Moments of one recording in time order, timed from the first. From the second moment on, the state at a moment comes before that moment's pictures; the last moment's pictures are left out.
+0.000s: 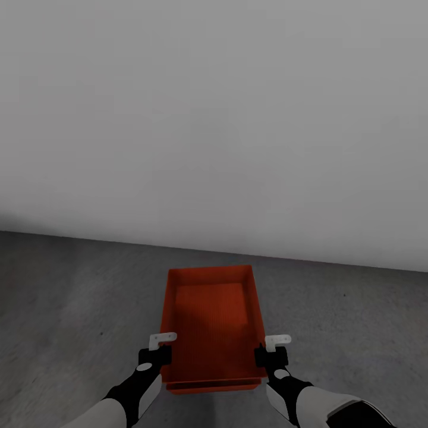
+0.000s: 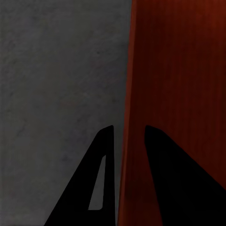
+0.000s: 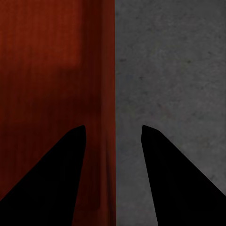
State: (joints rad) left arm -0.60 -0.10 -0.13 -0.28 0.16 -0.08 0.24; right arm -0.73 0.13 0.30 0.06 -0.16 -0.35 -0.23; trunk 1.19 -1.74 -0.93
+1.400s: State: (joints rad) left arm -0.60 -0.10 -0.13 -0.28 0.15 -0.08 0.24; right arm -0.73 0.13 0.30 0.06 -0.16 -0.35 -0.23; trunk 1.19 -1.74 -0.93
